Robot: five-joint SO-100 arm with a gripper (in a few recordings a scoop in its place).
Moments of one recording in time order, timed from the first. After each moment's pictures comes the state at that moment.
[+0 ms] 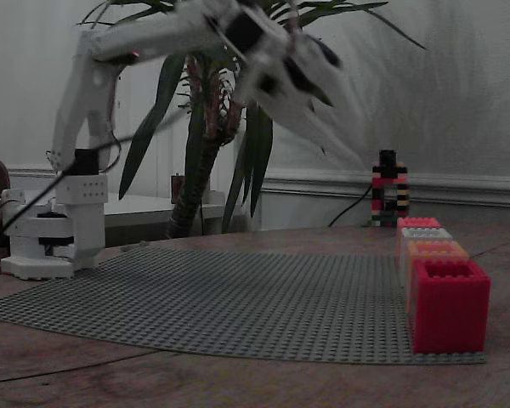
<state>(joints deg) 11.6 89.5 75.3 69.5 -8.8</state>
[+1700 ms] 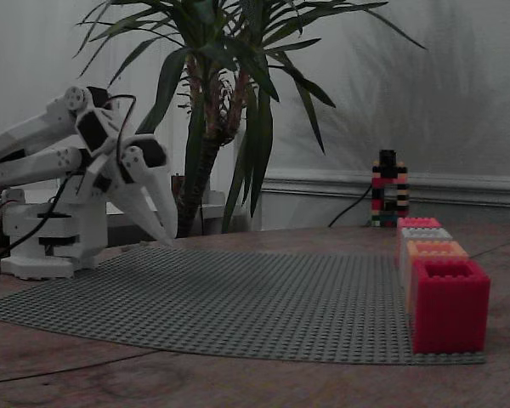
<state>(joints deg) 2.6 183.7 163.0 79.0 1.4</state>
